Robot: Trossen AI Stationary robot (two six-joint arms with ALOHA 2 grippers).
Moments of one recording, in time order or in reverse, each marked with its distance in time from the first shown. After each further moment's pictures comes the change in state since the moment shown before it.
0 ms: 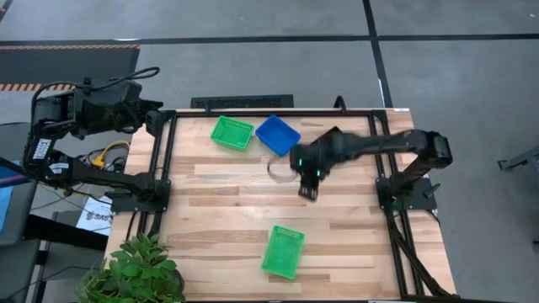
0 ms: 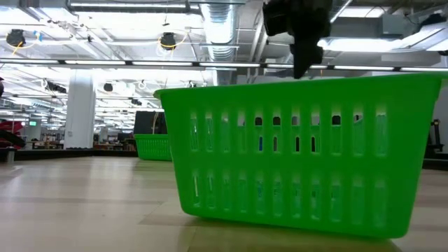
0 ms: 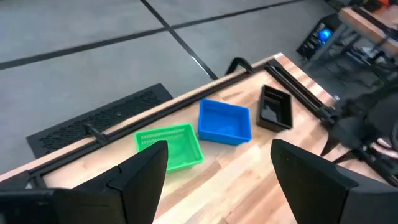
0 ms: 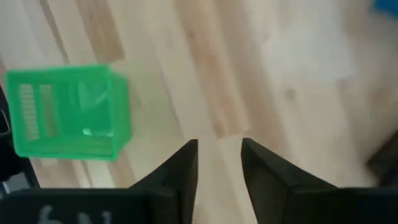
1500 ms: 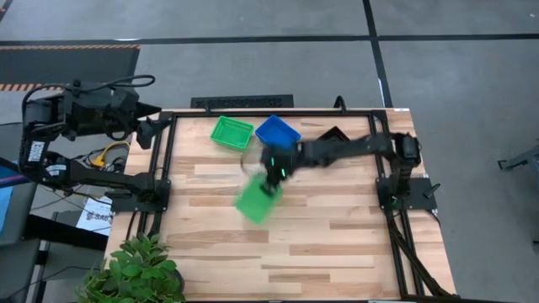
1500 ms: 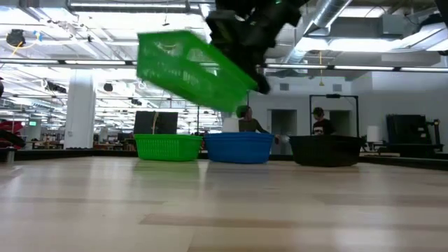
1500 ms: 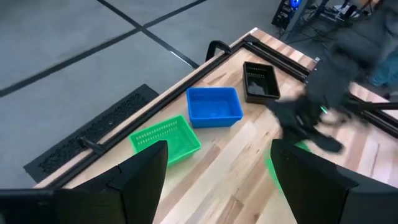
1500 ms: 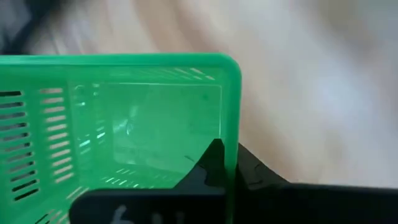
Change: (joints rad) left arm 0.000 -0.039 0.000 -0.030 0.115 0.205; right arm -0.032 0.271 0.077 0.486 -0.029 0.230
